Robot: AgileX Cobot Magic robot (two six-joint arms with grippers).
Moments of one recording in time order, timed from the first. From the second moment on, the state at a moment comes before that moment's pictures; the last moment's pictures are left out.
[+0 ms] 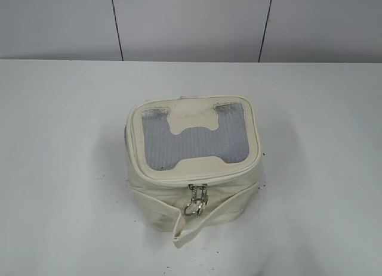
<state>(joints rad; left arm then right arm) -0.55 0.02 -0.59 0.00 1.21 0.09 0.33 0.09 -0.50 0.03 1.06 0.04</state>
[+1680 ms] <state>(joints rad) -0.09 0.00 -0.53 0.00 1.06 0.08 0.03 -0.01 -0.50 0.03 1.05 0.04</state>
